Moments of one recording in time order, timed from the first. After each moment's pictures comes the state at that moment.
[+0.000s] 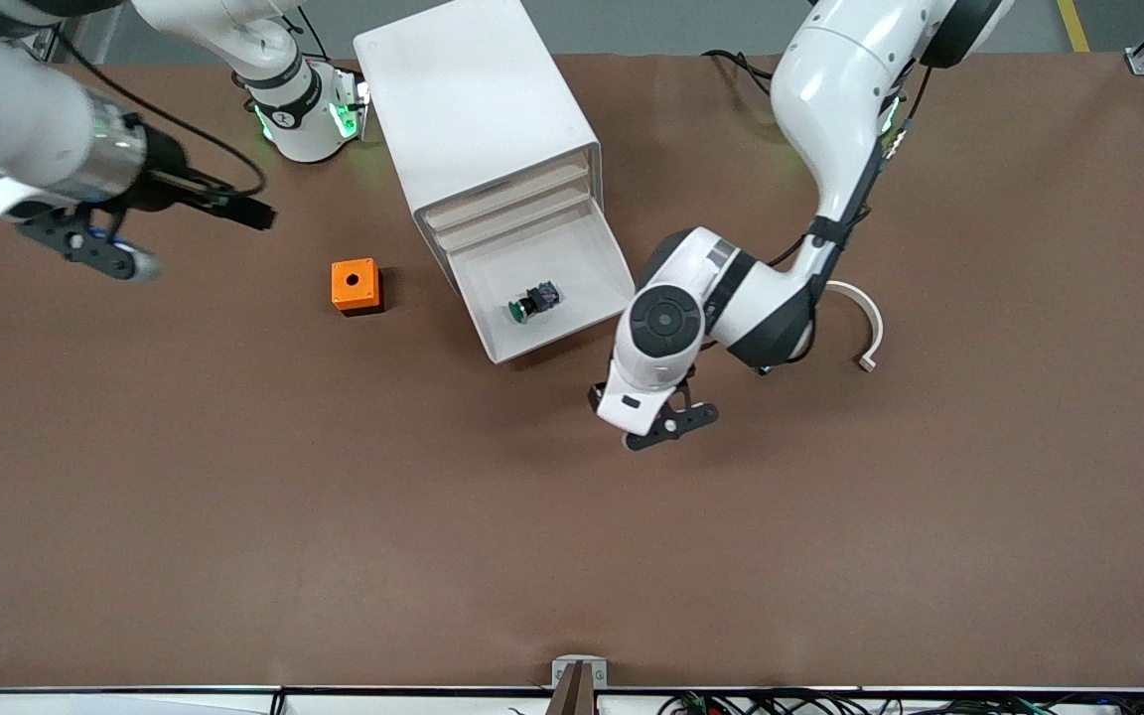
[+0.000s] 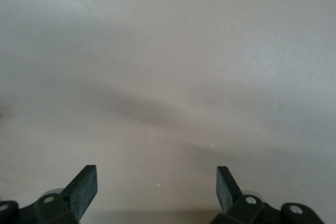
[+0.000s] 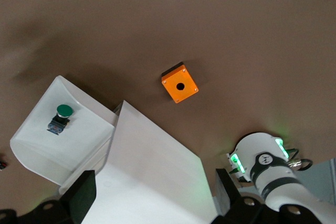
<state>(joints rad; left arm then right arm) -0.63 0.78 -0.05 -1.28 -0.03 2.00 -0.98 0.23 0.04 -0.08 -1.50 0.18 1.25 0.57</state>
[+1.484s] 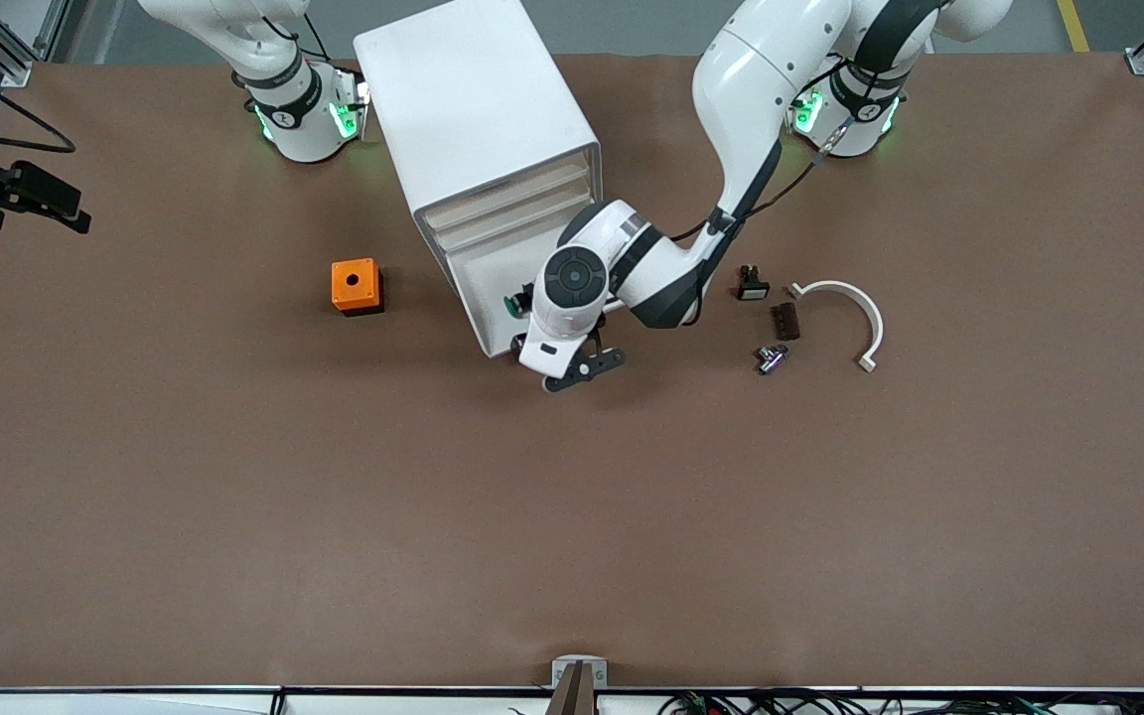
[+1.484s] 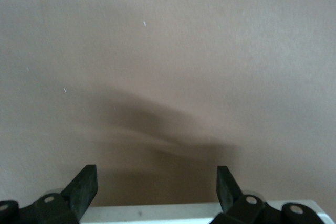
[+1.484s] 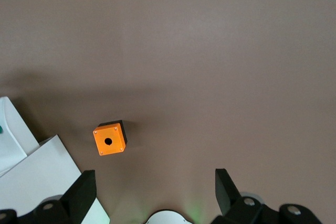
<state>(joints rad) -0.80 0.84 -0.06 -1.34 -0.19 2.15 -1.13 0.02 -0.10 -0.07 -1.63 -0.01 1.46 0.00</state>
